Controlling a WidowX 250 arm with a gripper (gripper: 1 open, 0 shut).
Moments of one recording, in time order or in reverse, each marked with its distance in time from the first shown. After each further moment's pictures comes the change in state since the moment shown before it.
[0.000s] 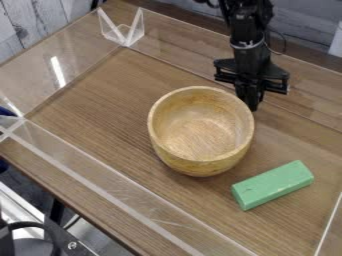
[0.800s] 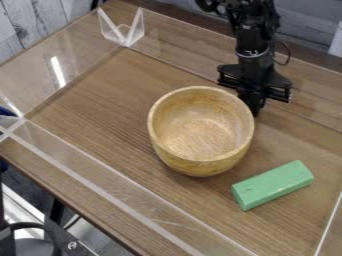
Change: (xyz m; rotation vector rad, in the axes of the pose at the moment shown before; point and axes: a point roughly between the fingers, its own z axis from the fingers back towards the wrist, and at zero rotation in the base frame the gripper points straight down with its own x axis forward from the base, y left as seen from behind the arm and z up) arm 0.003 -0.003 -0.009 0.046 -0.016 -0.015
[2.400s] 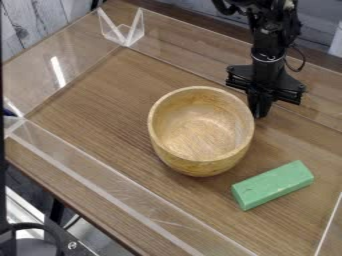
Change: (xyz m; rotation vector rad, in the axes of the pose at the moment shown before) arm -0.009 -0.016 -0.004 0.062 0.057 0.086
